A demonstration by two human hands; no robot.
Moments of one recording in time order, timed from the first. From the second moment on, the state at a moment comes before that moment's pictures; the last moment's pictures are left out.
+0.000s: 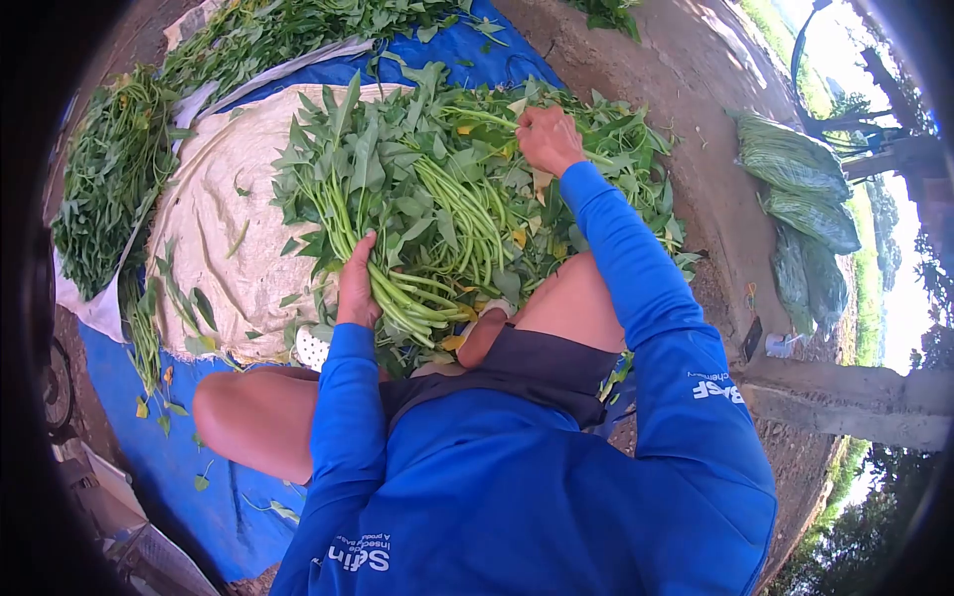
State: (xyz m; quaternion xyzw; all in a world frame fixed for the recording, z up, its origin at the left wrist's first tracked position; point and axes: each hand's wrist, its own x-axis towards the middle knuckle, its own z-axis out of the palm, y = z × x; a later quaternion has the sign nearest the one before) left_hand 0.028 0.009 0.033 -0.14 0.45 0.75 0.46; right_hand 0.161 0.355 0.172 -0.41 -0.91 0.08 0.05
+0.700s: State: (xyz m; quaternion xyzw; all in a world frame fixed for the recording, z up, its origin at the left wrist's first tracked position) left_hand 0.037 0.011 0.028 -0.15 0.45 0.78 0.42; right_hand 0.181 0.269 0.261 -0.39 -0.70 0.55 0.24
